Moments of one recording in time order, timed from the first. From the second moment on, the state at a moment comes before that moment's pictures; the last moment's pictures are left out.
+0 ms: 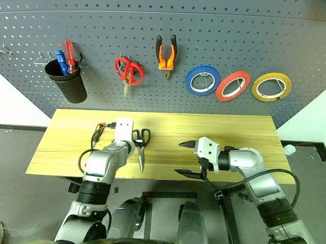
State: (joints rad) left arm -0.38 -0.15 0.02 0.07 -0.03 1.02 0.19; right arm -0.20 -0.67 0.22 0.05 0.21 -0.06 1.11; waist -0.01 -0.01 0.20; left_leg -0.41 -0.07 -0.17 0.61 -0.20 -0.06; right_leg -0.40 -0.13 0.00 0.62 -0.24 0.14
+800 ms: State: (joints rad) left arm -0.61 -0.16 0.27 0.54 -0.14 0.97 0.36; right arm -0.14 -0.65 0.22 0.09 0.15 -0.17 1.03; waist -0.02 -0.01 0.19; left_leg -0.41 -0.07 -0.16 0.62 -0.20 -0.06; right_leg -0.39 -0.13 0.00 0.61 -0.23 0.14
